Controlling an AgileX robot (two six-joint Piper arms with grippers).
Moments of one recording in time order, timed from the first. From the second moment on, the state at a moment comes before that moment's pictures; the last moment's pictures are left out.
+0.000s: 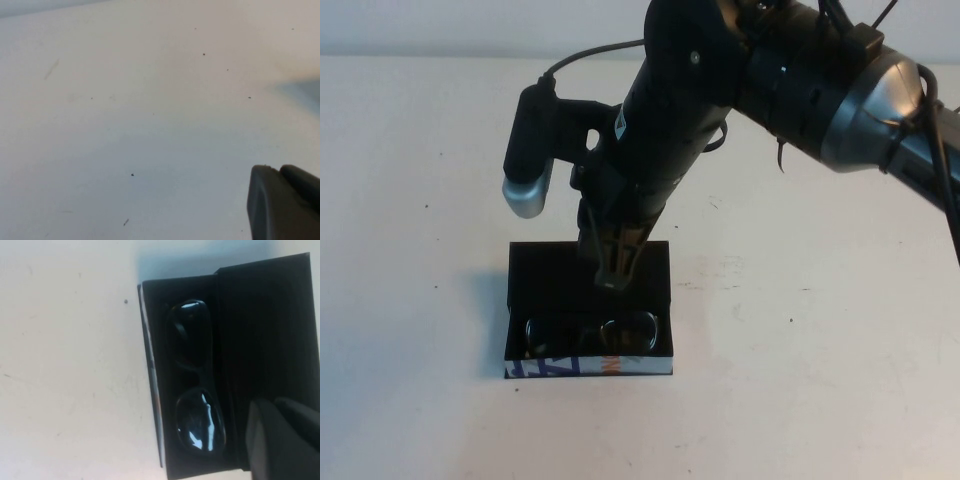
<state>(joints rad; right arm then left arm) 0.77 1.96 -1.97 0.20 1.24 -0.81 -0.03 -0.01 0.03 0.00 0.37 0.14</state>
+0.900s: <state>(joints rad) 0.77 1.96 -1.97 0.17 1.24 -0.59 -0.09 0.19 -0.16 -0.55 0.37 0.02</state>
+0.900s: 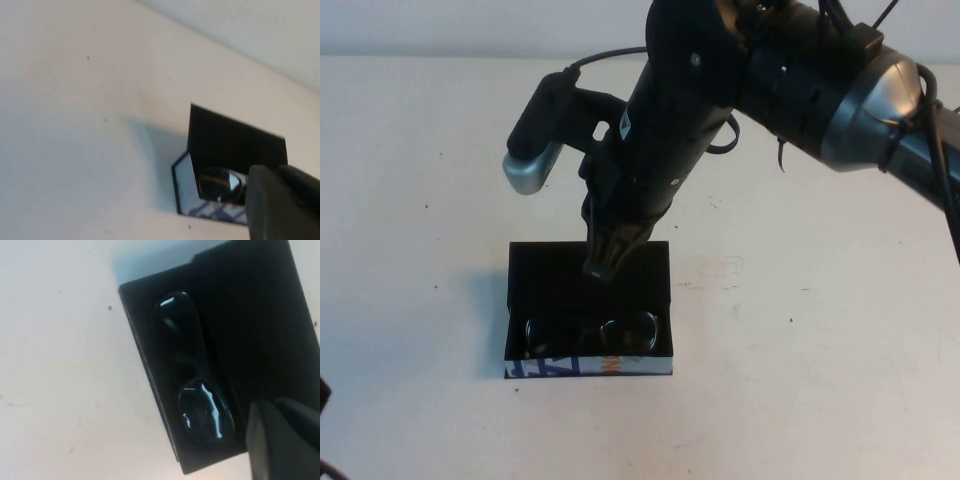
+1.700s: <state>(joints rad) 0.66 1.98 -1.97 0.18 1.12 -0.32 -0.17 1.22 -0.51 -1.30 0.63 1.22</state>
